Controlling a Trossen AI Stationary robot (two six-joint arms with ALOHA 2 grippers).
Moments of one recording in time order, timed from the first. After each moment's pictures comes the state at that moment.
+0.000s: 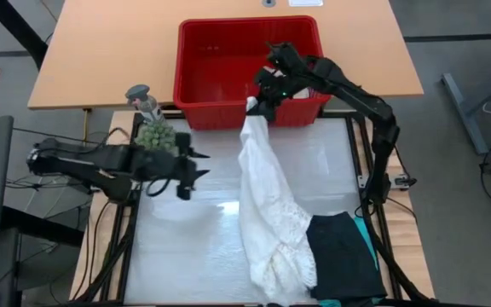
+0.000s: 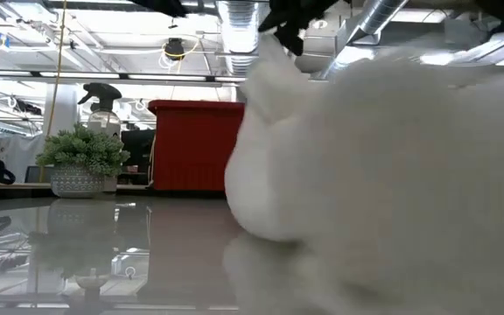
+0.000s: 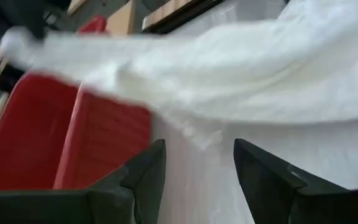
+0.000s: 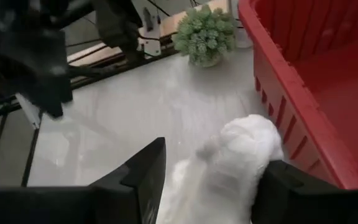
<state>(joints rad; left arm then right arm) -0.12 1.09 1.11 -0.57 -0.45 0.42 -0.51 1.86 2.18 -1.02 -0.48 -0.03</state>
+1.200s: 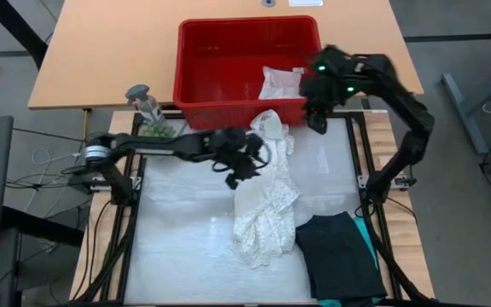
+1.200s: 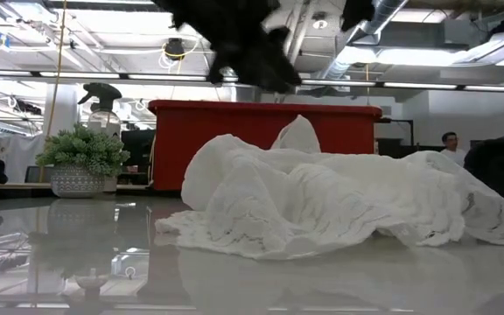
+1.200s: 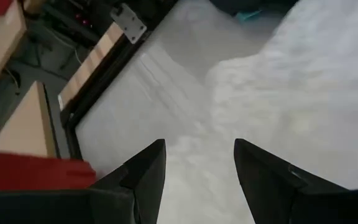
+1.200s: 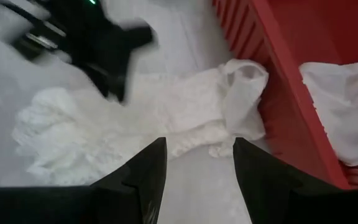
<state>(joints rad) 0.18 1.73 1.35 -0.23 0.15 0.94 -0.50 1.59 2.17 -1.57 -0.16 -0.21</state>
